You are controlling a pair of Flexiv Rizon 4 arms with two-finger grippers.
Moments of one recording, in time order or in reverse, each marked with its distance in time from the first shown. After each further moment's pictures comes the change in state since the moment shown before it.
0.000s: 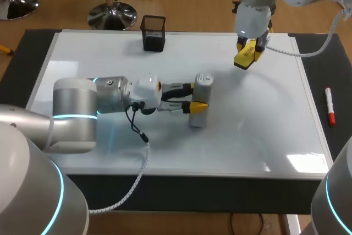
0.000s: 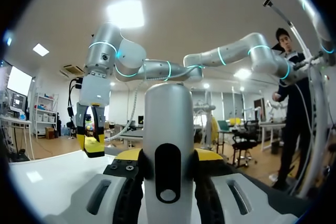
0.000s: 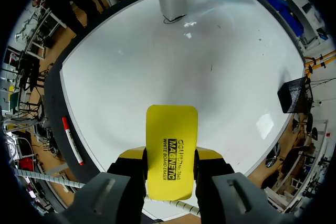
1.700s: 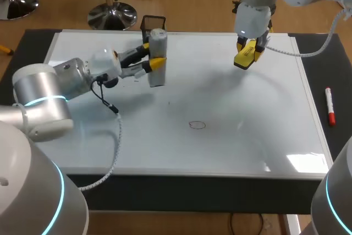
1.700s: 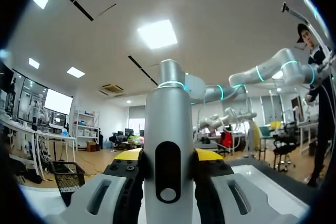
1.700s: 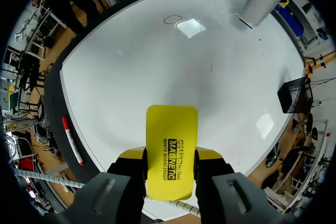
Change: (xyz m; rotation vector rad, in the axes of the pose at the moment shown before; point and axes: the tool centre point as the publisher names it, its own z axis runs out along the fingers) left arm -0.125 -0.070 -0.128 0.094 -0.365 0.088; right arm 0.000 0.000 0.000 0.000 0.000 0.000
